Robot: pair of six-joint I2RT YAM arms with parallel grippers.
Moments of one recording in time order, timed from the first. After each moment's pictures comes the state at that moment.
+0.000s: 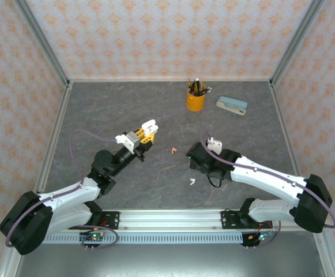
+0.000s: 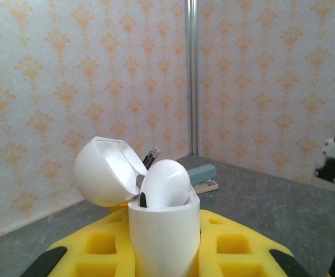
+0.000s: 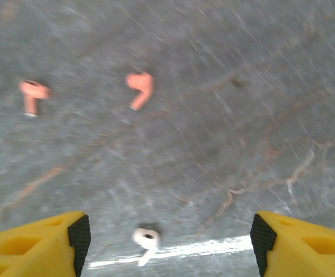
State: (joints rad) left arm -0.60 1.03 0.27 0.95 0.12 0.03; right arm 0.93 1.20 0.84 -0.88 0.38 1.12
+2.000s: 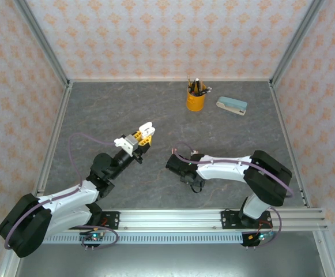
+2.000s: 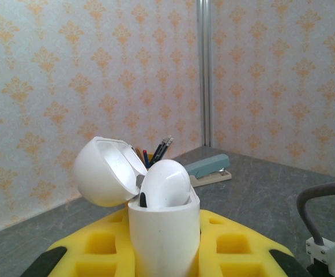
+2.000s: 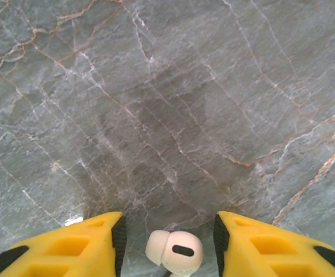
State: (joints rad) left arm -0.60 1.00 0.23 0.95 0.08 0.06; right arm 1.04 1.61 0.87 -0.75 0.27 1.31
